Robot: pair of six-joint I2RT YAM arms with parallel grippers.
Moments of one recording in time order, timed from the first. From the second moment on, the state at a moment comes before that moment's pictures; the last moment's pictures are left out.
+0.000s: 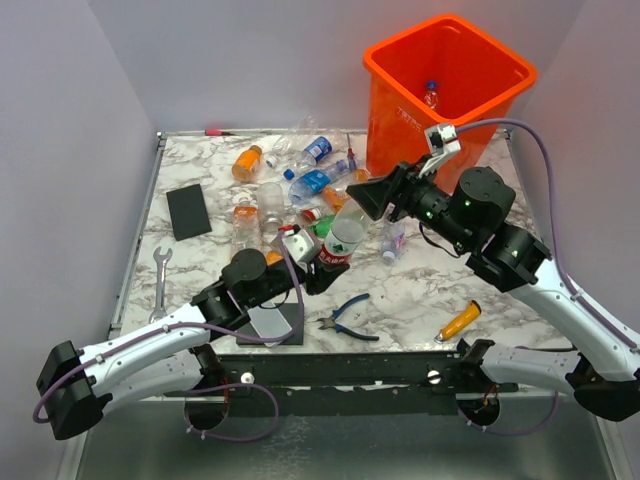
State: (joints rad) left arm -0.96 0.88 0.58 0.32 0.11 -0.06; right arm 0.83 1.07 1.32 -0.27 0.06 0.46
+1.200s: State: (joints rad) left arm -0.97 0.75 0.51 0.36 -0.42 -0.05; right arm 0.73 1.31 1.82 0.68 0.73 -0.40
